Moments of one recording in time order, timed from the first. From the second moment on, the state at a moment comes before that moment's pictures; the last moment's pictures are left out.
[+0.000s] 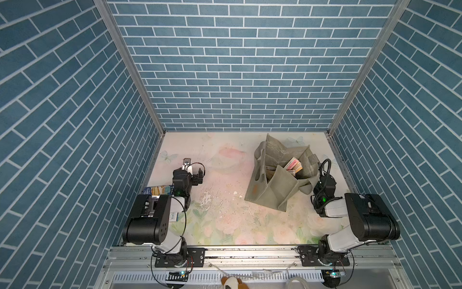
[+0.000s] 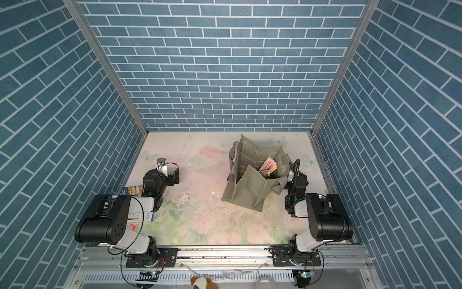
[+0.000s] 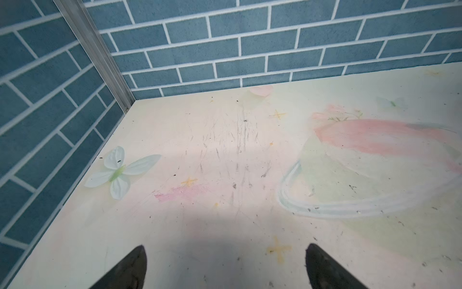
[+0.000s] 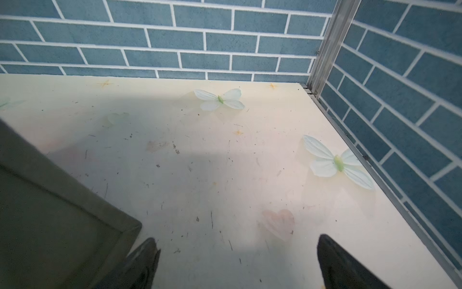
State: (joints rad) left arm -0.03 1.53 0.38 0.80 -0.08 0.08; right arm 0.03 1.54 0.28 0.95 0.05 -0.06
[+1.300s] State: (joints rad) left arm -0.03 1.24 0.51 0.42 -0.17 -0.04; right arm -0.04 1.49 0.34 0.78 0.19 0.05
